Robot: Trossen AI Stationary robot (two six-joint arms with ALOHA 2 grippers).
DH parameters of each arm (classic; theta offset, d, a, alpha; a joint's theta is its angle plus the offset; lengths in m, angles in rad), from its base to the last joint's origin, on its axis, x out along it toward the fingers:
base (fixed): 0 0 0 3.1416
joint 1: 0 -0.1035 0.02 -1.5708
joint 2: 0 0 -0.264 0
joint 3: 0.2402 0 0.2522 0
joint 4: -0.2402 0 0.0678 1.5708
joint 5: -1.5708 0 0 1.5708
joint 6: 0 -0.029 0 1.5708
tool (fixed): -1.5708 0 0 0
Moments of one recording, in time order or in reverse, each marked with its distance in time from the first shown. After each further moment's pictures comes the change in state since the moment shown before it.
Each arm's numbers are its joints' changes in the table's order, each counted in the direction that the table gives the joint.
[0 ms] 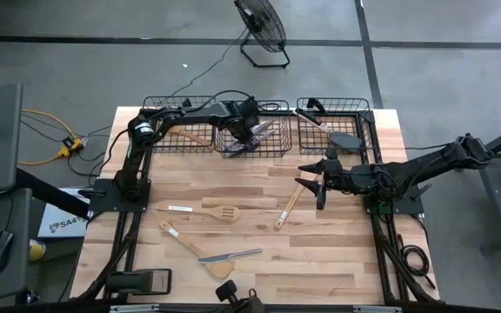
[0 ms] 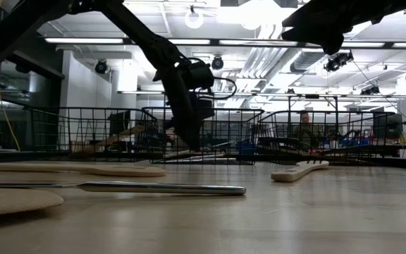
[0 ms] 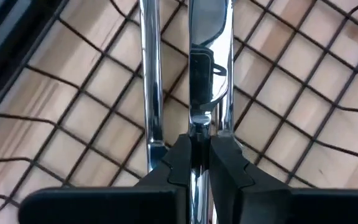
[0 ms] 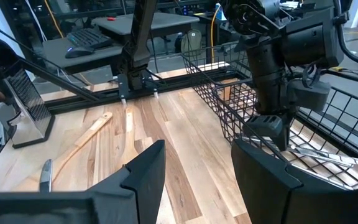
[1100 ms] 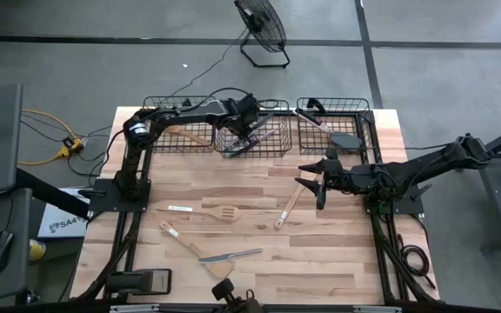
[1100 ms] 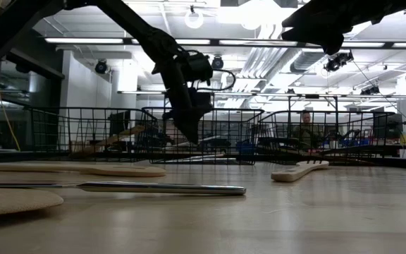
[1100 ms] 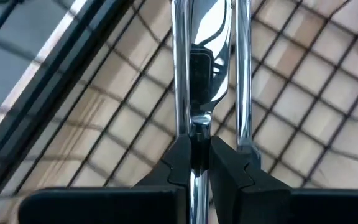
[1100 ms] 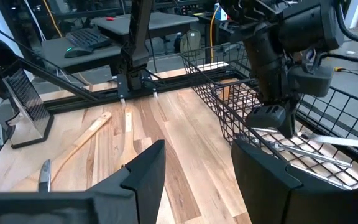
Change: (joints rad) left arm 0.000 0.049 0.000 -0.006 -0.096 -0.022; right arm 0.000 0.000 0.000 0.000 0.004 0.000
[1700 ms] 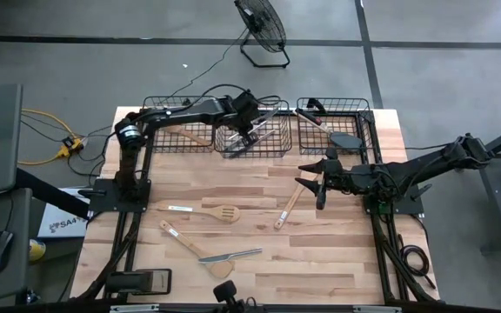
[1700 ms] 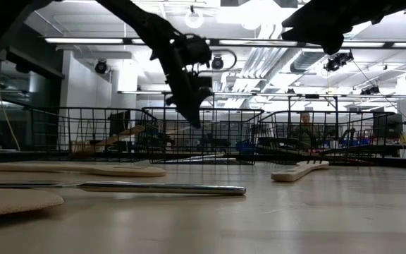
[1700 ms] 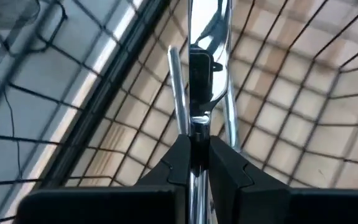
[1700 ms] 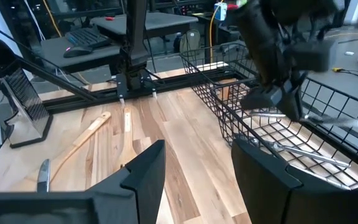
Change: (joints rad) left arm 0.026 0.088 0.001 0.012 -0.042 -0.117; right arm 0.000 0.000 0.000 -0.001 0.002 0.004
